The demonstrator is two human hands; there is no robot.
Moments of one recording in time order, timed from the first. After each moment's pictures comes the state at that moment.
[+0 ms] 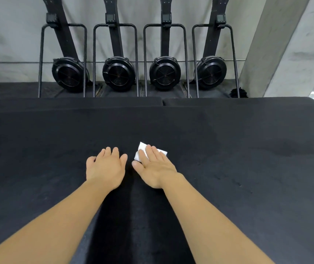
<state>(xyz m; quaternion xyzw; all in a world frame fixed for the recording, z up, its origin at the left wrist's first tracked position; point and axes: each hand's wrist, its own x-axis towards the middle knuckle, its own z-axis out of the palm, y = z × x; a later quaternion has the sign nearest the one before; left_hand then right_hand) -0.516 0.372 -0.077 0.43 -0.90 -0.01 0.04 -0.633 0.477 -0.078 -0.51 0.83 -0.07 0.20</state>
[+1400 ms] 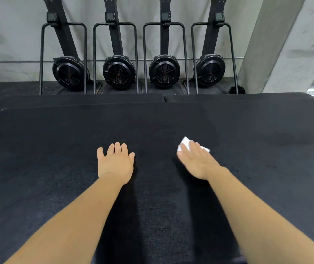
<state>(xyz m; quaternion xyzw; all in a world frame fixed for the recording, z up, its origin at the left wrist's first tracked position) -0.510 0.385 -0.092 0.41 -0.91 0.08 -0.02 -0.681 0.559 -0.074 -0.40 0.89 -0.10 0.19</state>
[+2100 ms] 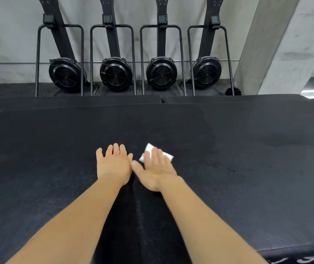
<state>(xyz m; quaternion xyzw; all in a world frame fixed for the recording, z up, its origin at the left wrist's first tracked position) -0.511 0.385 -0.093 0.39 -0.91 0.09 -0.03 -0.587 0.499 -0.072 -0.45 0.87 -0.08 0.20</state>
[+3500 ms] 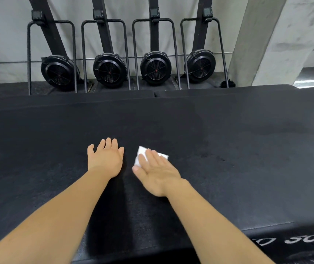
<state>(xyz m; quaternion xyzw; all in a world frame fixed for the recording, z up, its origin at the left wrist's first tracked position) -0.508 0.379 -0.095 0.41 -0.91 0.04 0.00 -0.585 0.546 -0.076 -0.50 0.83 -0.08 0.22</state>
